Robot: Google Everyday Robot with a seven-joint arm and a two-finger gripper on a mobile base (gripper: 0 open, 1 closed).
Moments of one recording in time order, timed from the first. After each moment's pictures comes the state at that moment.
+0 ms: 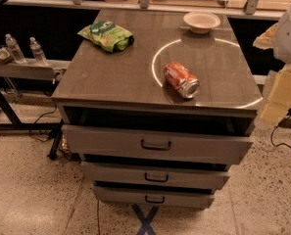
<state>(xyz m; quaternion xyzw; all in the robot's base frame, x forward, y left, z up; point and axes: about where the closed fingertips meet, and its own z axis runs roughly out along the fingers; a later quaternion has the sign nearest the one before) 0.438 -0.217 0.977 -0.60 0.78 -0.03 0.16</state>
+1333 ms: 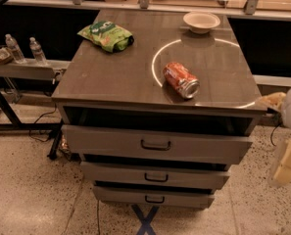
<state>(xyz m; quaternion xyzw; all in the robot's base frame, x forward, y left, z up) 0.395 -0.252 0.865 -0.63 0.76 0.04 0.16</state>
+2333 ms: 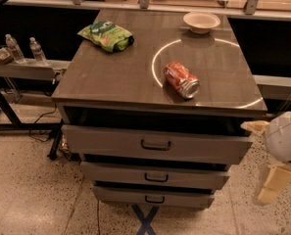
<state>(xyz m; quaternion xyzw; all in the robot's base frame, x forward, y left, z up) 0.386 -0.248 0.791 -0.64 0.75 0.08 0.17</state>
